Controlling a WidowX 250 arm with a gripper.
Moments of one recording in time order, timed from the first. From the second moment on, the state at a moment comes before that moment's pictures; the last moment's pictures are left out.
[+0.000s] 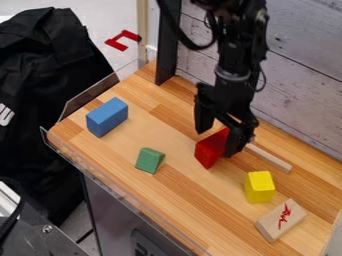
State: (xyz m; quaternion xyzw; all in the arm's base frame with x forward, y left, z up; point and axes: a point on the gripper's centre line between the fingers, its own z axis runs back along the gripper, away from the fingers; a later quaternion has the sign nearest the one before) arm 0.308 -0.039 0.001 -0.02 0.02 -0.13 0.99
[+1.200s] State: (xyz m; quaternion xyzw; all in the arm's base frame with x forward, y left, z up) arm 0.312 -0.032 0.041 -0.07 -0.06 0.04 0.99
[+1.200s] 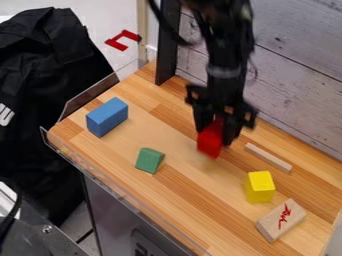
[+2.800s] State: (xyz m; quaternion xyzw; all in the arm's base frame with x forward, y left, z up) arm 0.322 0.036 0.002 -0.04 0.00 0.74 0.67
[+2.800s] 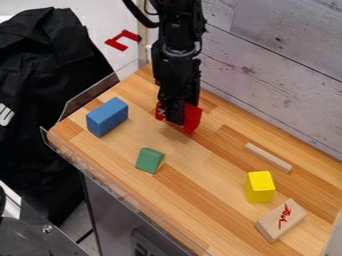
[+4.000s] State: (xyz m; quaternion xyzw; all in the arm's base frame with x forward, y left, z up) arm 0.322 0.034 -0.022 -0.05 -0.01 0.69 0.73
